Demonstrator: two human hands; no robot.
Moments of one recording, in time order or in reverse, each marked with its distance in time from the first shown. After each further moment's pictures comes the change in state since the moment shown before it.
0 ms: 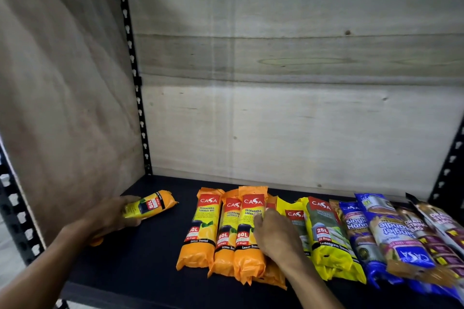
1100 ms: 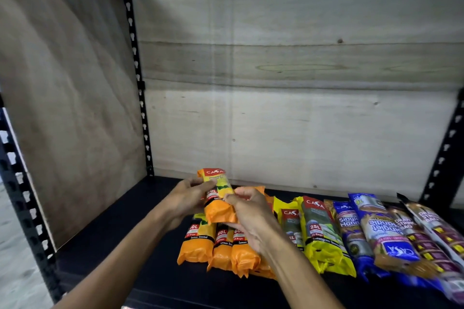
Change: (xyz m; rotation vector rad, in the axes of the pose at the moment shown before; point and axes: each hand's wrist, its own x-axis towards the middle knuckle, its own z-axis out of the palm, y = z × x) left_hand -0.063 0.176 -0.006 -1.237 -0.107 0.077; right_hand -0.021 -0.048 -0.022 1.144 -0.292 0.142
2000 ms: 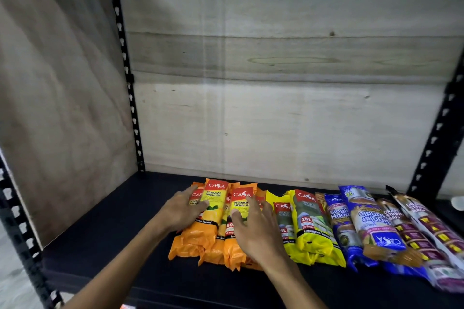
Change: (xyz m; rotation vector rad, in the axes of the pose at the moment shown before) left_hand 0.008 -0.033 0.001 0.678 0.014 0.012; right_hand -0.008 0.037 -0.032 -1.023 0.178 -0.179
